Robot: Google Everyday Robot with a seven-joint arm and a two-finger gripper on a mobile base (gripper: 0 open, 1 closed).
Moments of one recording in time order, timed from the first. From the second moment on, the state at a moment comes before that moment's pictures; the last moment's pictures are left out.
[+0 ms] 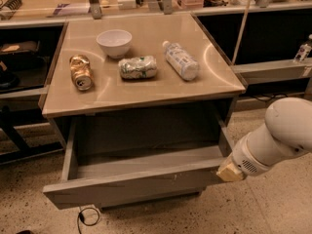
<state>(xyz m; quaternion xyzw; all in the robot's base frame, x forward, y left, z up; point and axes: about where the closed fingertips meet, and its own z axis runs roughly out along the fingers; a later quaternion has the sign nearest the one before) 0.419 -0.198 0.686 -0.44 0.88 0.10 0.13</state>
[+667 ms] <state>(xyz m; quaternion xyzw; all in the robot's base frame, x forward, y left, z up) 0.418 -0.200 0.680 -0.43 0.89 0.10 0.13</state>
